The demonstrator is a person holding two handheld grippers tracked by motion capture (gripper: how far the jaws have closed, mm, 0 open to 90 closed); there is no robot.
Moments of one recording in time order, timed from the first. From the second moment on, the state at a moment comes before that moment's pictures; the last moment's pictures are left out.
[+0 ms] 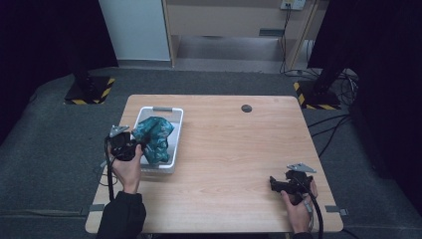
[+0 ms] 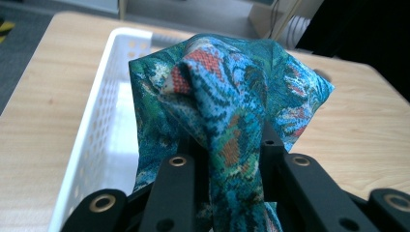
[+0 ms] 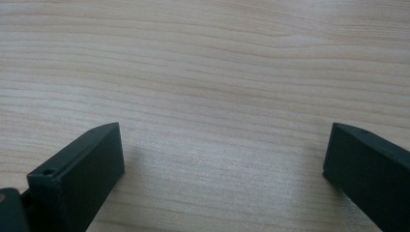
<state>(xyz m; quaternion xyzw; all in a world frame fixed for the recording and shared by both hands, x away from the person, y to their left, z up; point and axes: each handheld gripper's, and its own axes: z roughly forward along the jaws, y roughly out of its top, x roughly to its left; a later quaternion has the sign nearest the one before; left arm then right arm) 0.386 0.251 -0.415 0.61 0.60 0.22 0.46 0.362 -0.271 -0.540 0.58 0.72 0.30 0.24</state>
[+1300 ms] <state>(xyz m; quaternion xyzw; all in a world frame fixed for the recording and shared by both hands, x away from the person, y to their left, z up) 0.373 0.180 -0.377 0.64 0.52 0.21 0.53 0.362 -0.271 -0.540 0.58 0.72 0.30 0.24</state>
